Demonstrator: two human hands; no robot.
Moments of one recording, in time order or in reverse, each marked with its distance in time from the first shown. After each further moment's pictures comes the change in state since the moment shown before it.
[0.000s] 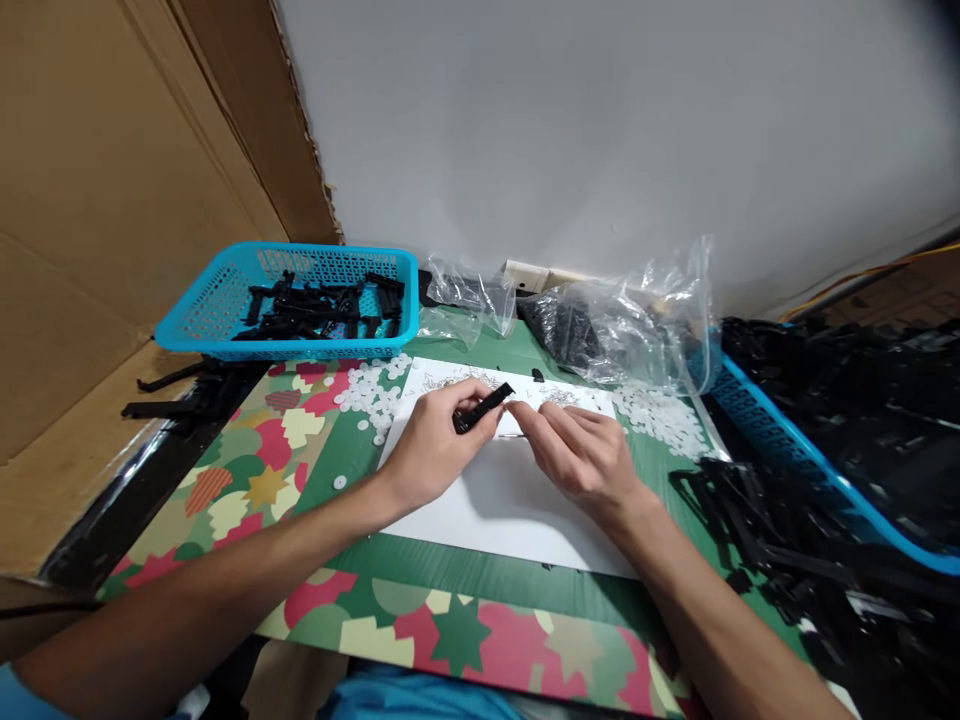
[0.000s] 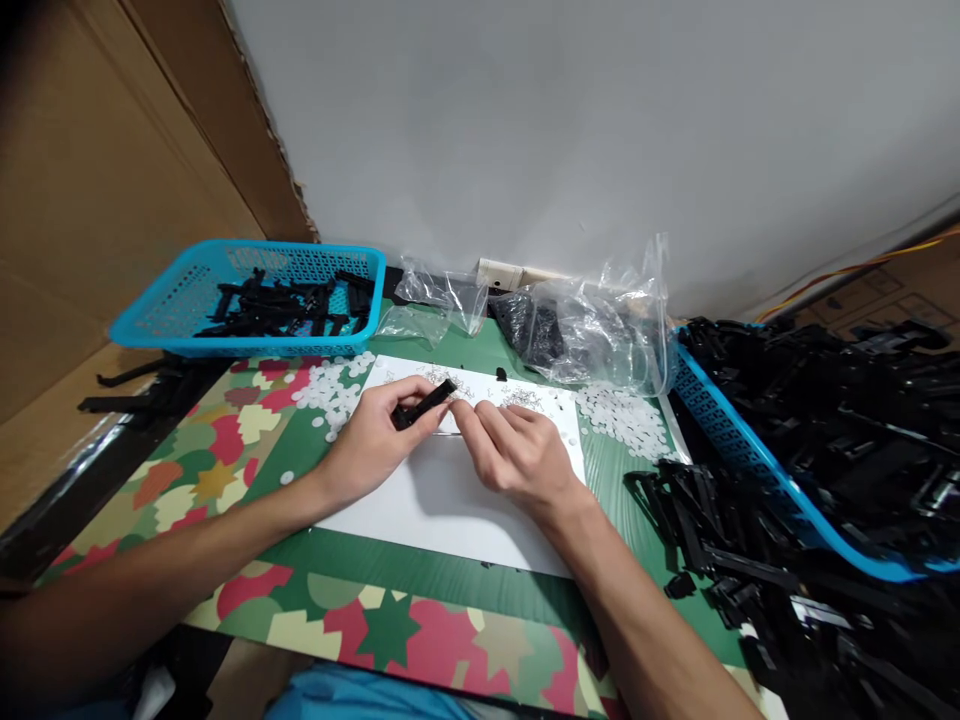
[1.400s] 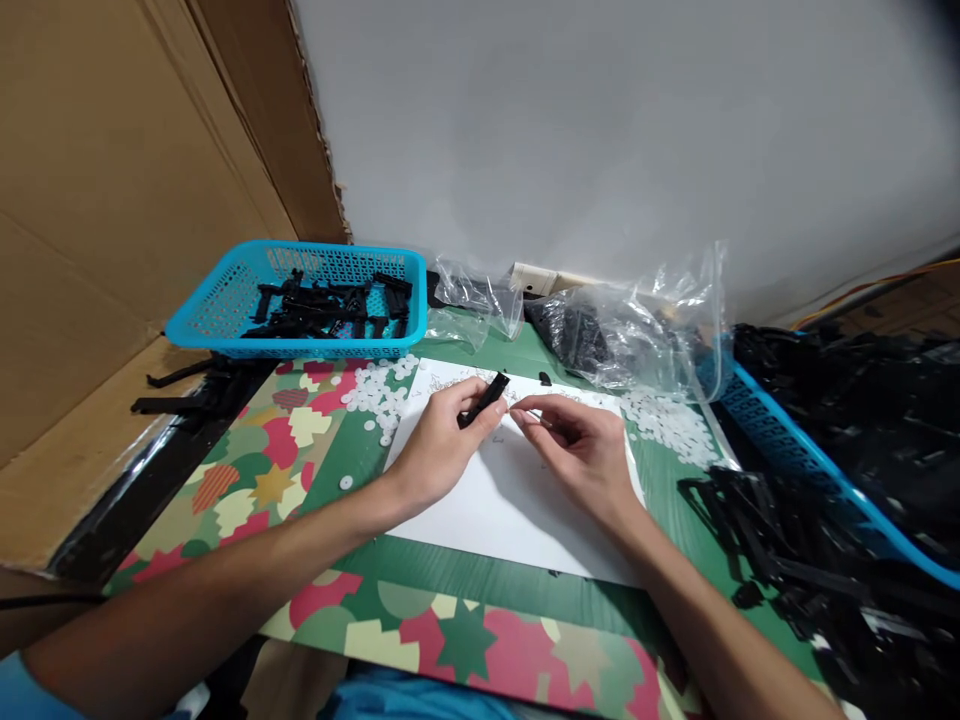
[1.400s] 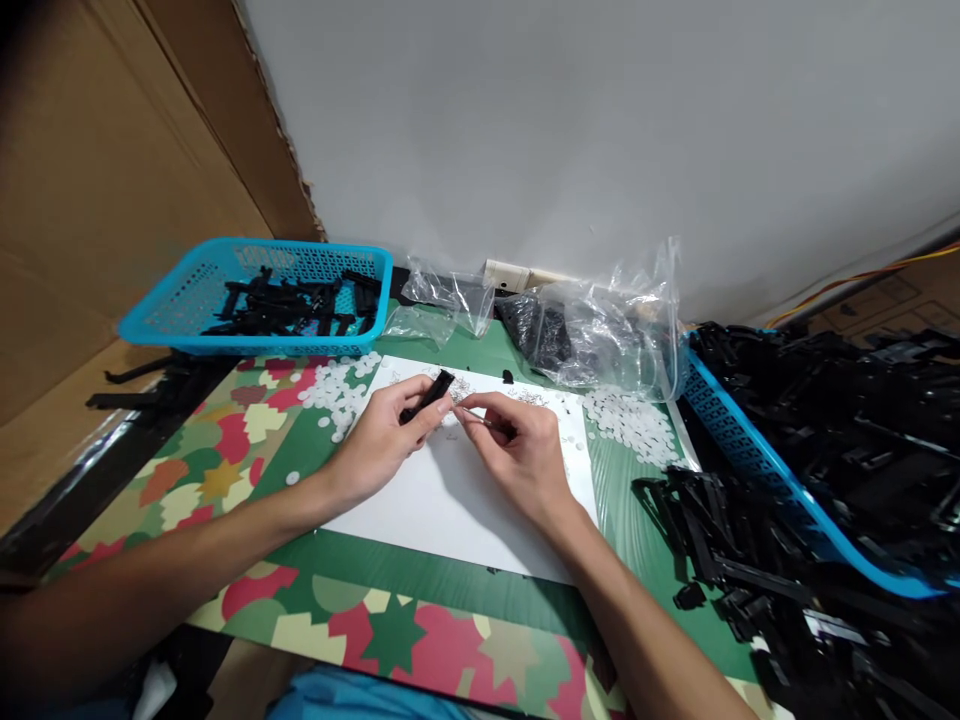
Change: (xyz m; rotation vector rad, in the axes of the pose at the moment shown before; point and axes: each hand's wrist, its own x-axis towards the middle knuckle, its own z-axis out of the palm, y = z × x) left_hand 0.001 -0.002 0.000 -0.156 -0.001 -0.114; right_hand 0.014 -0.017 -0.002 0.920 -0.070 0.863
